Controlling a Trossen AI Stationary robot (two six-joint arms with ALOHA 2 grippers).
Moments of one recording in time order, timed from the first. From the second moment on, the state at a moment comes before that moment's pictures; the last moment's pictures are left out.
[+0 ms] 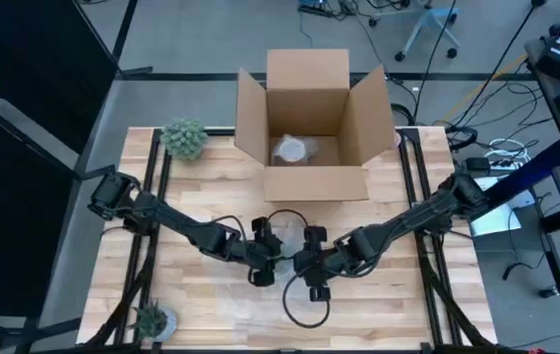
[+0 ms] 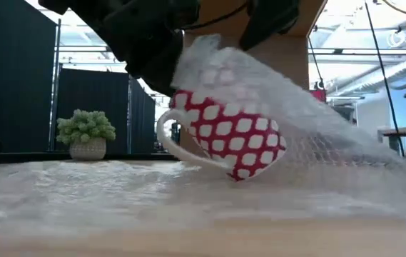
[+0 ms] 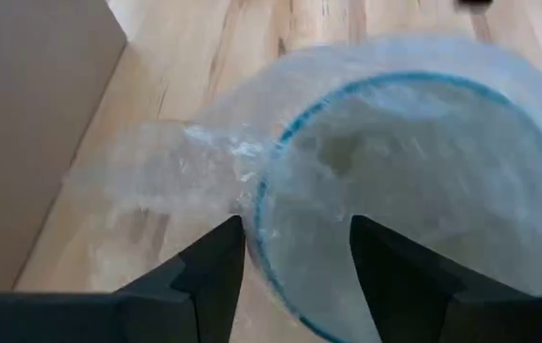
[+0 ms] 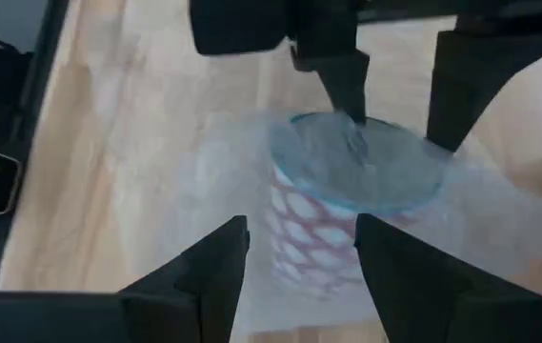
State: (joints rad) left arm -0.34 1.74 1.02 -0.05 -0.36 -0.23; right arm 0.44 1.77 1.40 -0.64 0.24 0.31
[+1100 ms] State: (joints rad) left arm -0.33 1.74 1.06 0.08 -0.21 -0.25; right arm 0.54 1.81 0.97 -0.26 0.43 0.78
